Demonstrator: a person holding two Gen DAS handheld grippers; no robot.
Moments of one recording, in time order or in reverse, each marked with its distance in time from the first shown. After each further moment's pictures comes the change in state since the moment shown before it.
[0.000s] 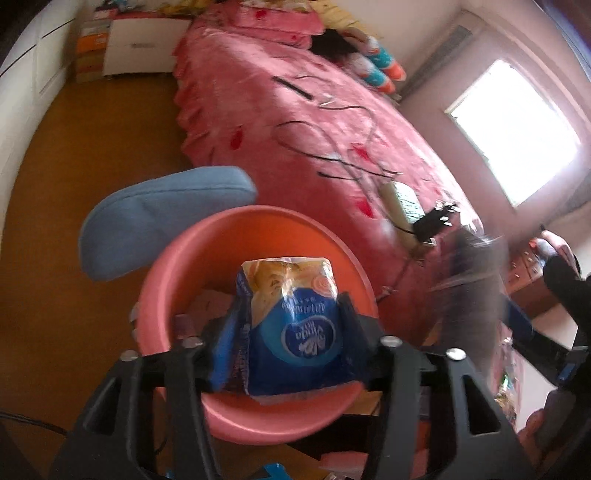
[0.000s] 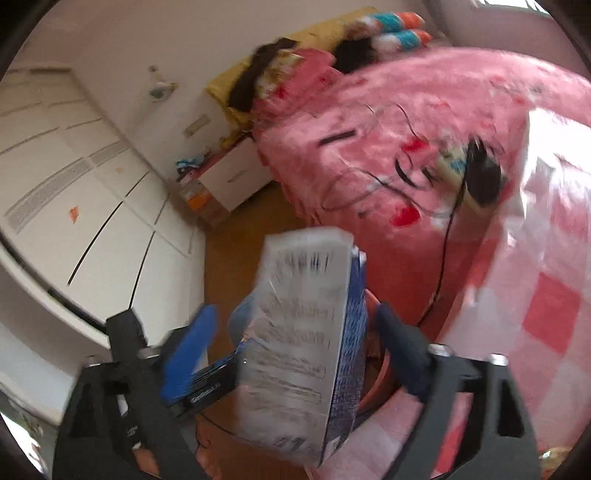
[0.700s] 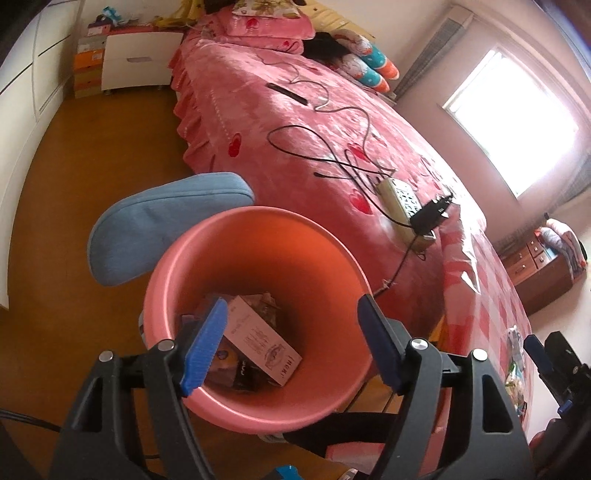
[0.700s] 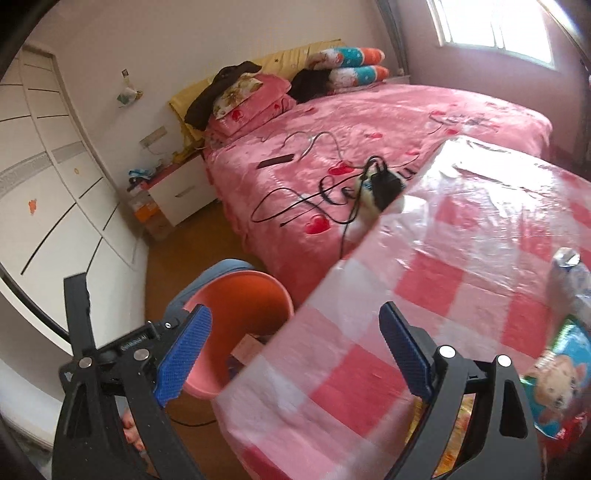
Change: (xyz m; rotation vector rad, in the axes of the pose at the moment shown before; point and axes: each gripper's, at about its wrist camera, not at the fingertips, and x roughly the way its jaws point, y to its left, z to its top) left arm -0.012 -0.018 -0.009 0.074 -0.027 0.011; right arm -0.084 -0.027 -0.050 -0.107 -0.150 -0.258
